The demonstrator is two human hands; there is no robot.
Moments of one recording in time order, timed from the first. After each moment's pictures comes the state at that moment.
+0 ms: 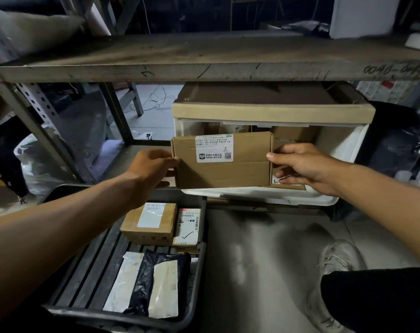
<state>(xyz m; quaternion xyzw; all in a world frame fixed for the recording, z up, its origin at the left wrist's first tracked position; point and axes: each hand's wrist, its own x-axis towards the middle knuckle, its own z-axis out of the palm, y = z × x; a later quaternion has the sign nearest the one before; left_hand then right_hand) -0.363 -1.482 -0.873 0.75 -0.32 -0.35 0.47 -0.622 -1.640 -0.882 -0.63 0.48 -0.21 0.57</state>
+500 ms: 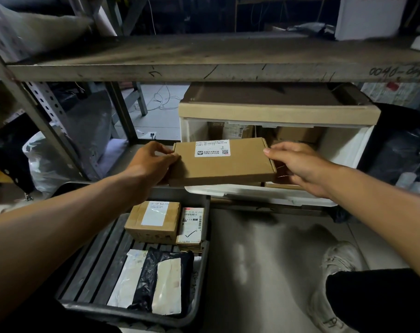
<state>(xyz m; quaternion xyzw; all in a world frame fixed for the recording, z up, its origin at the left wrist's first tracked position) -0.357 -1.481 -0.869 0.77 -0.29 -0.32 0.47 -0.605 -1.627 -0.883 -0.62 0.47 -0.24 0.58</state>
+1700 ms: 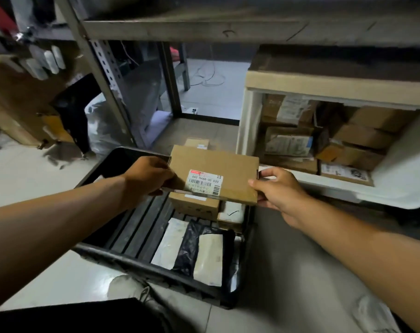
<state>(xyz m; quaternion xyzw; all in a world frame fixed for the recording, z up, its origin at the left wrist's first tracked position) -0.269 -1.379 -0.934 0.84 -0.22 -0.30 0.40 -0.482 -1.526 -0.965 -0.59 0.50 -0.16 0.61</state>
